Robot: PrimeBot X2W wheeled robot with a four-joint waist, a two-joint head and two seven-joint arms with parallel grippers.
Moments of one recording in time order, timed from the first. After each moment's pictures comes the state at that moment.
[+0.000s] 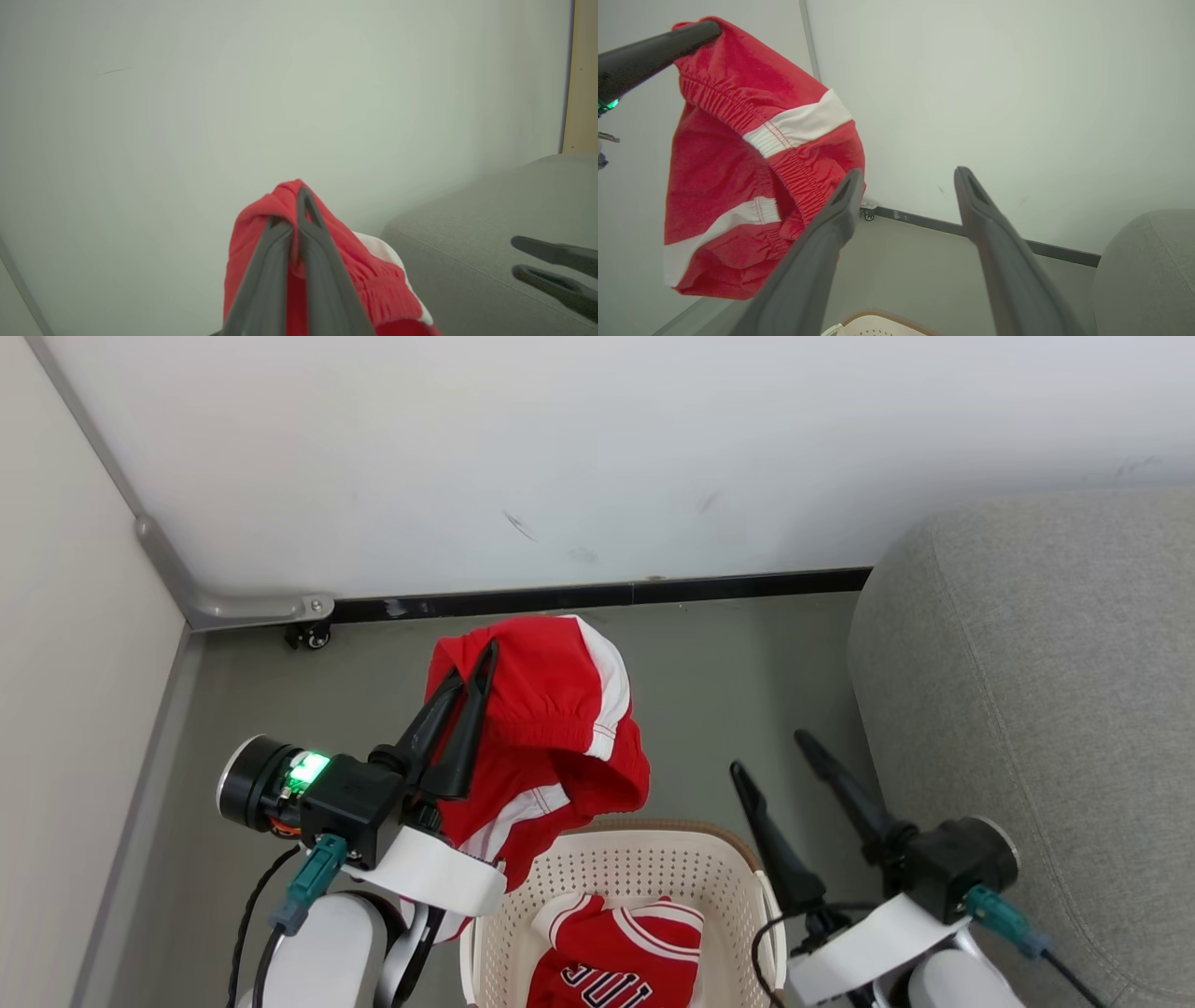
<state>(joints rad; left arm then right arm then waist) -0.31 0.08 -0.29 0.15 -0.08 -0.05 -0.25 -0.17 -0.10 0.32 0.30 0.20 0.12 -0.26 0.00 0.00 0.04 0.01</state>
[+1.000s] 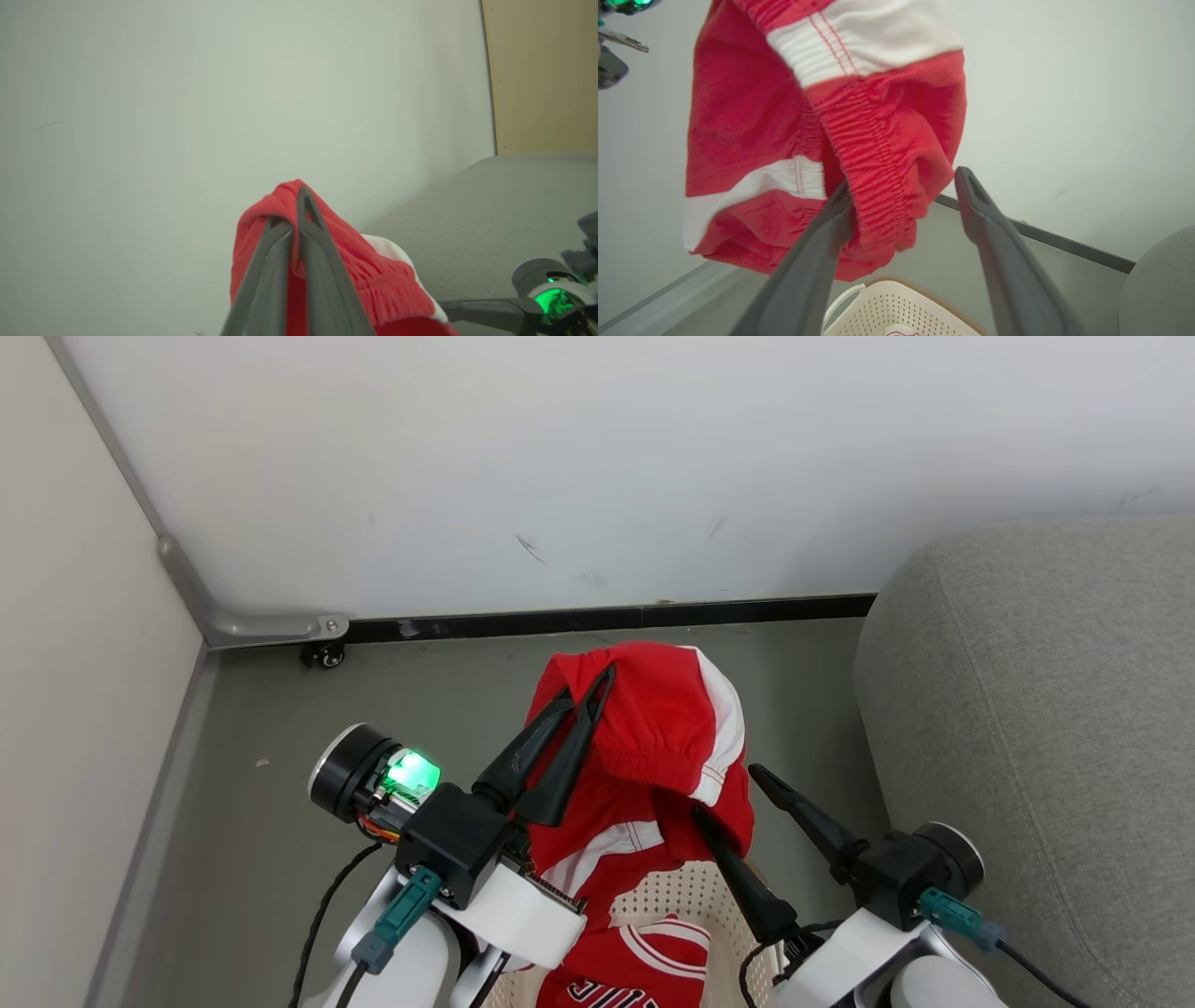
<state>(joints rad) -0.32 0.06 -0.43 0.09 -0.05 -0.08 -0.25 -0.20 -0.17 0.49 0.35 0.24 0.12 -0.23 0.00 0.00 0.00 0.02</state>
